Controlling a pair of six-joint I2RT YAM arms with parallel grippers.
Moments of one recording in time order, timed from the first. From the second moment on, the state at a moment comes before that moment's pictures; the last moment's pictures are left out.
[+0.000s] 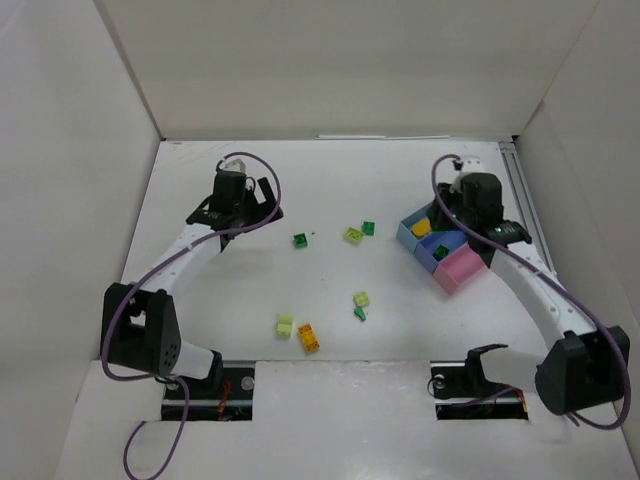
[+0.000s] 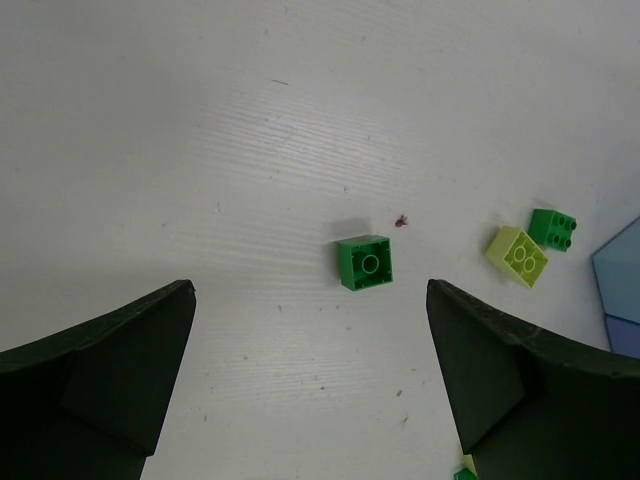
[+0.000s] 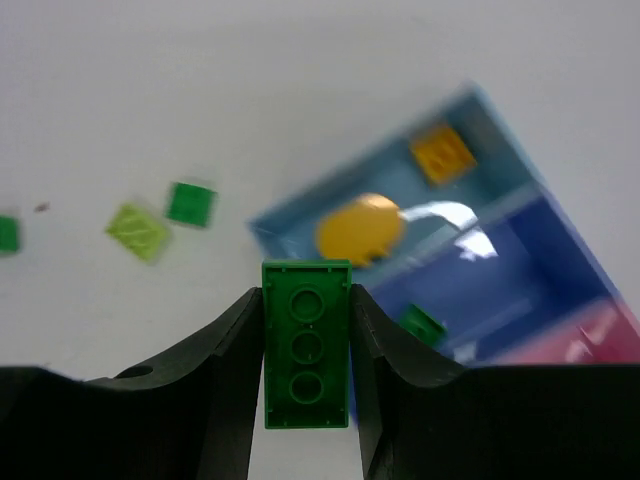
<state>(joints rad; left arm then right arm) -0.25 1.39 0.99 -0.32 0.00 -0.57 0.24 1.22 0.97 -0.29 -0.01 0.17</state>
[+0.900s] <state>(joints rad) -0.40 1.62 1.03 -0.28 -0.01 -0.54 -0.01 1.16 0.80 -0.51 0.25 0.47</state>
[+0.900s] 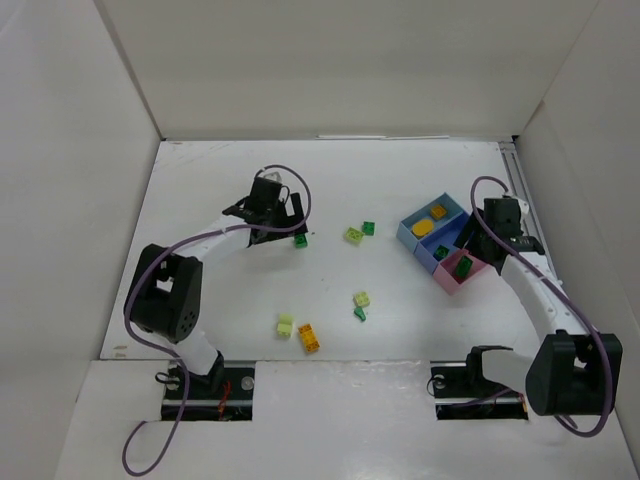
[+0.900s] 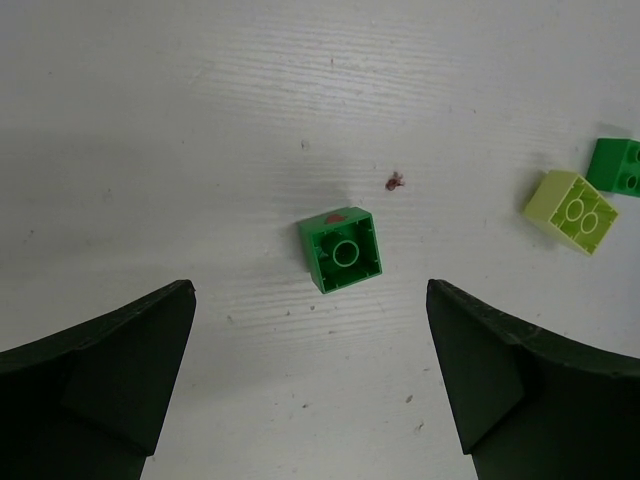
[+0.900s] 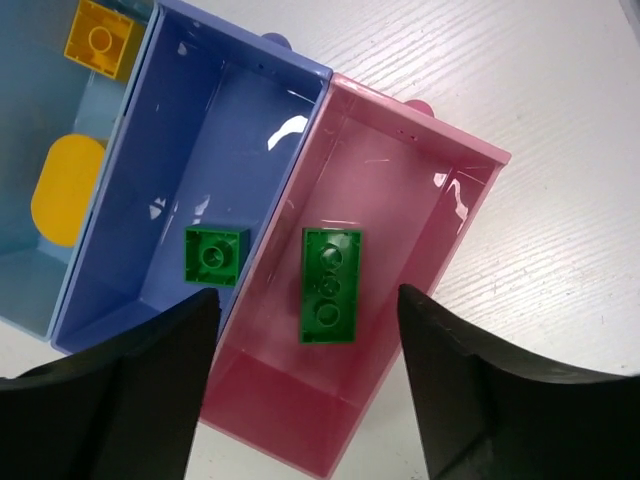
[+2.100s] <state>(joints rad) -0.50 1.85 1.18 -0.32 -0.08 -0.51 -0.01 1.01 0.80 -0.53 0.26 0.43</state>
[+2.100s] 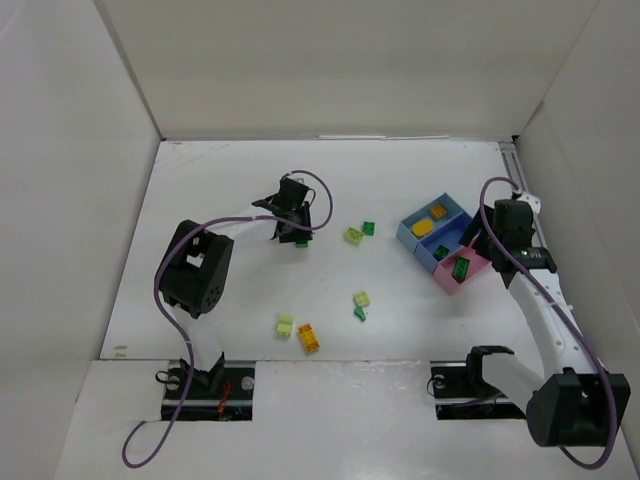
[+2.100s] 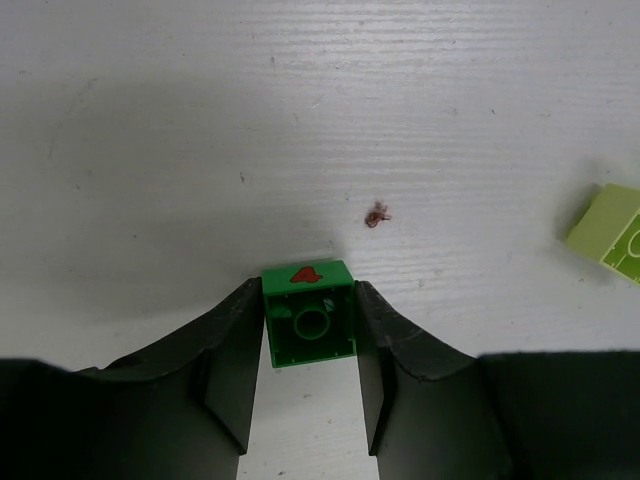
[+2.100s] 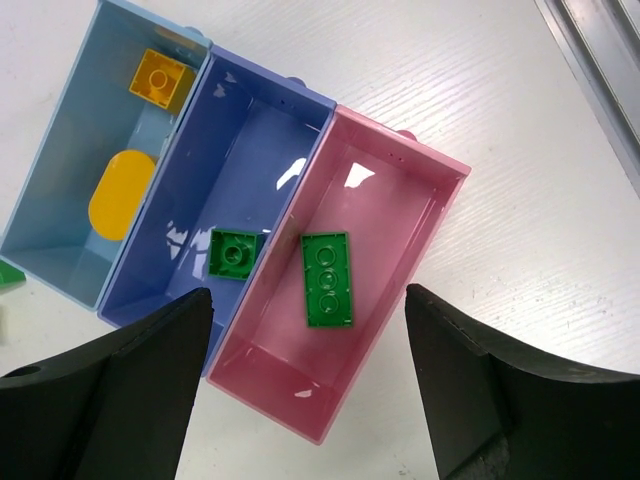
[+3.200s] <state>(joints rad) -1.08 2.26 2.03 -0.27 0.16 -0.23 -0.01 0.47 1.03 -0.72 0.42 0.38</state>
